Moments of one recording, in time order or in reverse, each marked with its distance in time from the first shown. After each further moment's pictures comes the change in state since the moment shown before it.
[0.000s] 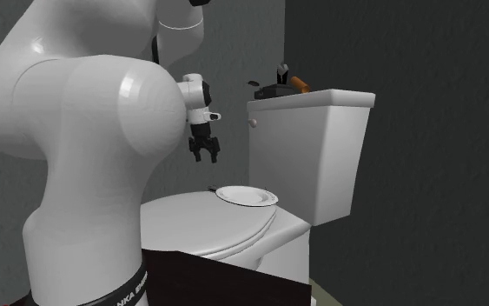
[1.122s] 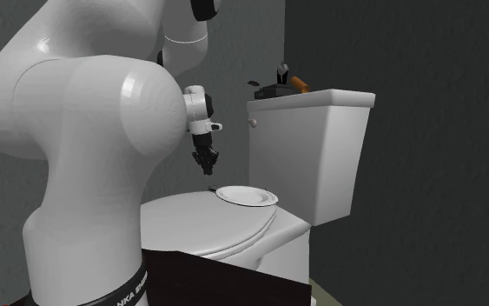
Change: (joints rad) arm 0.013 0.085 -0.023 0.015 -0.041 0.066 0.029
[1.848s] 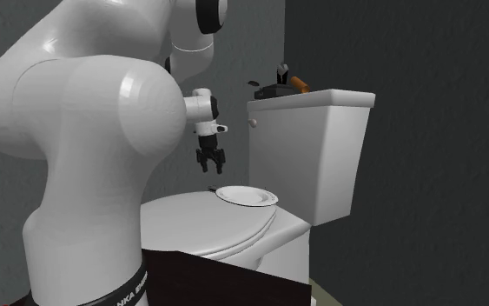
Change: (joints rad) arm -0.012 0.080 -0.006 0.117 0.026 -0.070 -0.031
